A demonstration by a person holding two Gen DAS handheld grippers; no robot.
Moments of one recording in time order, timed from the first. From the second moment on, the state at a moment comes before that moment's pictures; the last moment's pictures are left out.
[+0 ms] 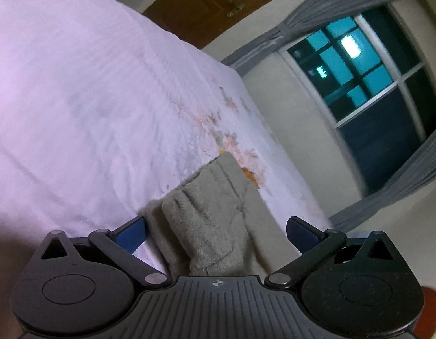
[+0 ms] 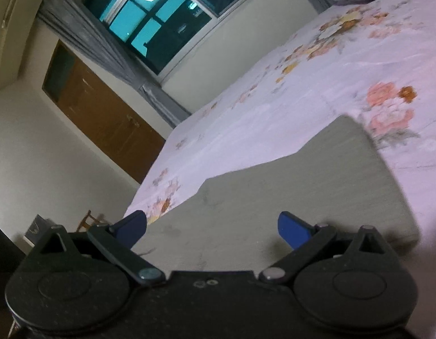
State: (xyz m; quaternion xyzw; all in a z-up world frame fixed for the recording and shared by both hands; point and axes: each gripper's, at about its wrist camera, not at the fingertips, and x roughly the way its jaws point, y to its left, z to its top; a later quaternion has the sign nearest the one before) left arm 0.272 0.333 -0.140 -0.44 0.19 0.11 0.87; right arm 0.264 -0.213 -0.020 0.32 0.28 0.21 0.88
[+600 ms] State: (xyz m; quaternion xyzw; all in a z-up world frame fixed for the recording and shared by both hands) left arm 0.269 0.328 -0.069 -0.38 0.21 0.05 0.90; right arm 0.279 -0.034 -0.036 -0.11 0.32 0.12 0.93
